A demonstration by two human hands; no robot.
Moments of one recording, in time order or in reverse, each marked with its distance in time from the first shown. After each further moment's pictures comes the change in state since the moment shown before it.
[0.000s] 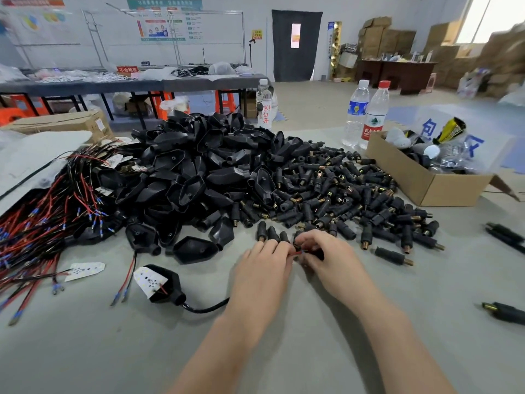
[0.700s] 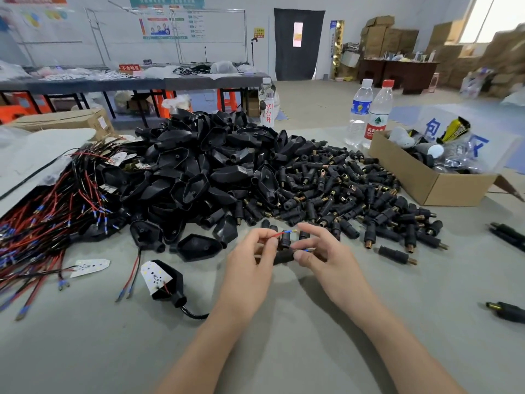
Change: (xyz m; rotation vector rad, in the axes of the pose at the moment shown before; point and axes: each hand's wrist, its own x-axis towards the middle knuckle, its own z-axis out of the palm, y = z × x) left_hand -0.007 -0.013 -0.014 -0.863 0.152 -0.296; right_hand -0.017 -0.017 0.008 0.568 0.033 0.086
